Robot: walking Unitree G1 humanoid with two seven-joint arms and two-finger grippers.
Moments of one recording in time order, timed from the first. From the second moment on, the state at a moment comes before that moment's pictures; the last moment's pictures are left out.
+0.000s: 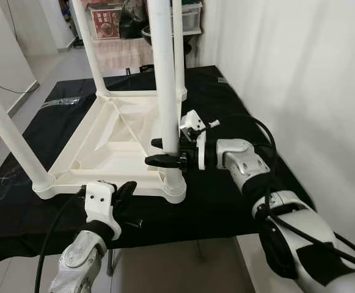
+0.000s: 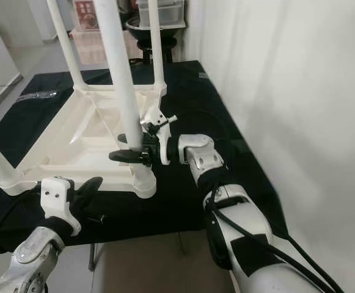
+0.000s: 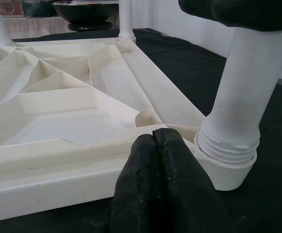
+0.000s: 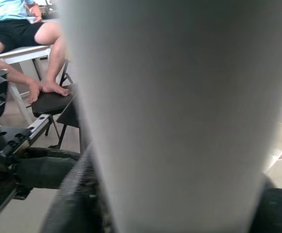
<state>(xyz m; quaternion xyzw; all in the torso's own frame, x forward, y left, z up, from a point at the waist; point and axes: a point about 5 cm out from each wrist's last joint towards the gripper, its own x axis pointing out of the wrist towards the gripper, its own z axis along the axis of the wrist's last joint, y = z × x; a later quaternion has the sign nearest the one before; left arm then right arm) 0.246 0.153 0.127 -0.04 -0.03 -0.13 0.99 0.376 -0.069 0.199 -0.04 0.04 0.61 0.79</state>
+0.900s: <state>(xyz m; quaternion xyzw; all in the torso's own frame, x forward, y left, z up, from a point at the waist) 0.243 0.154 0.125 -0.04 -0.02 -0.13 0.99 0.361 -0.047 0.159 -0.03 0.03 0.34 0.94</state>
